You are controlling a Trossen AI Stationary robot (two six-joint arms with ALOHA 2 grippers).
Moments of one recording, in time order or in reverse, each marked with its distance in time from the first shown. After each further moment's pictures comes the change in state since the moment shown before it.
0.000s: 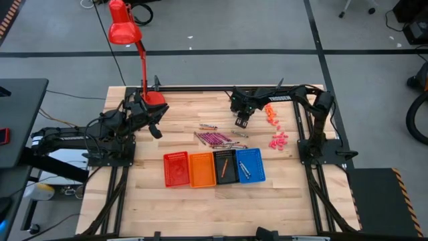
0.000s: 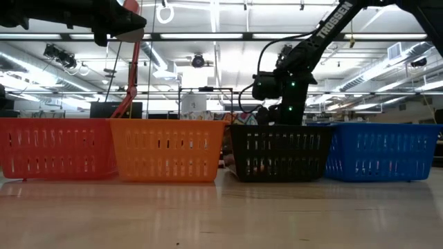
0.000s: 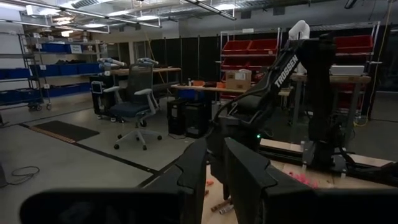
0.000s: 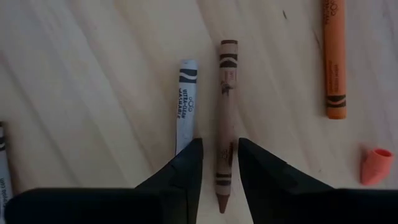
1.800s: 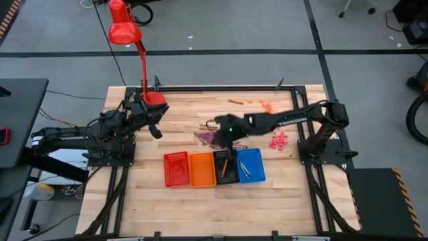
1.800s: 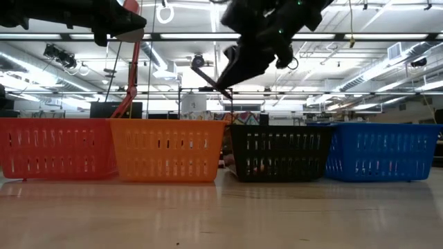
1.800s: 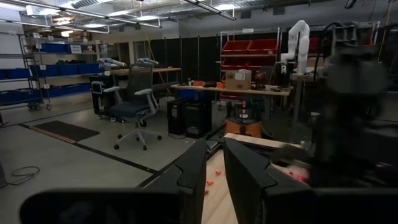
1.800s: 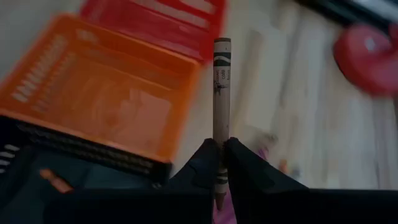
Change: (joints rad) left arm 0.000 0.000 0.000 0.000 0.000 0.000; right arm 0.518 -0.195 0.061 0.313 -0.120 -0.321
